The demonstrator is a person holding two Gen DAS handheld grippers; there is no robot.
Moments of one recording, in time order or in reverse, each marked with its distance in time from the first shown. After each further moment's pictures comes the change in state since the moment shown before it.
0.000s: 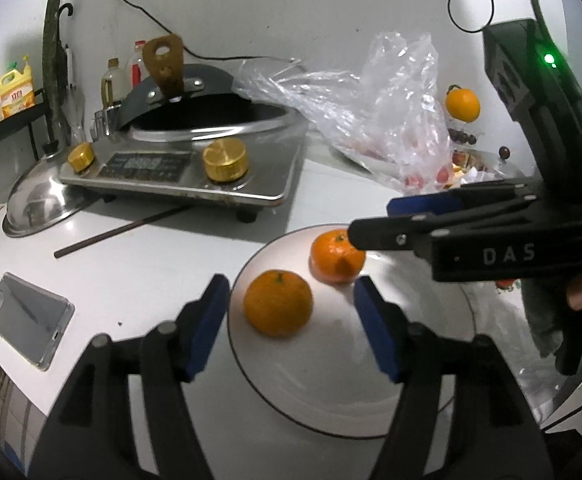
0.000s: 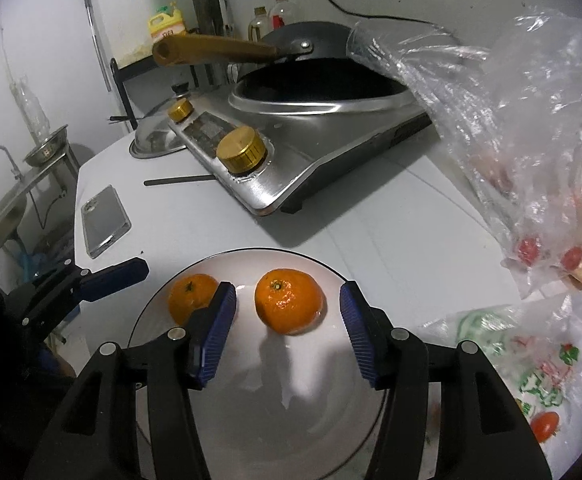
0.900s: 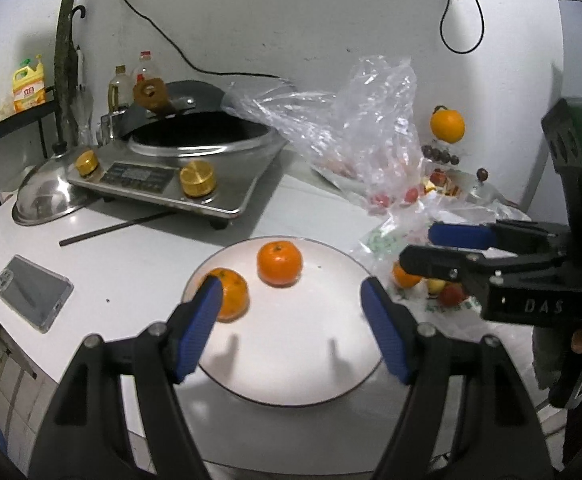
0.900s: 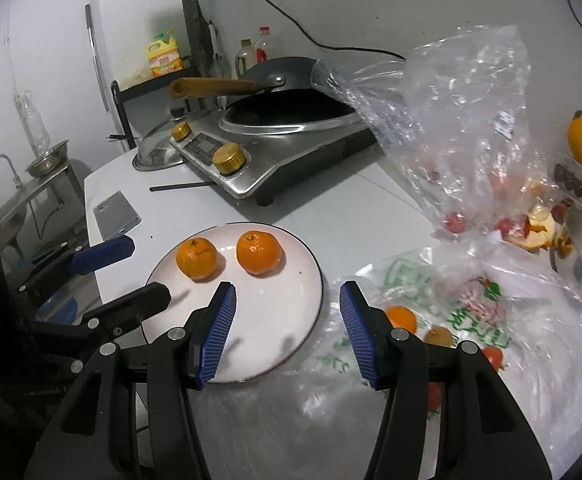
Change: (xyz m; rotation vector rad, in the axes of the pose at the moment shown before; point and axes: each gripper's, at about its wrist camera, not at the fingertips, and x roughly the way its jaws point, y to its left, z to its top) left arm -0.043 -0.050 0.008 -0.065 -0.024 0.002; right arm -0.088 -0.016 -0.048 0.017 -0.089 -0.054
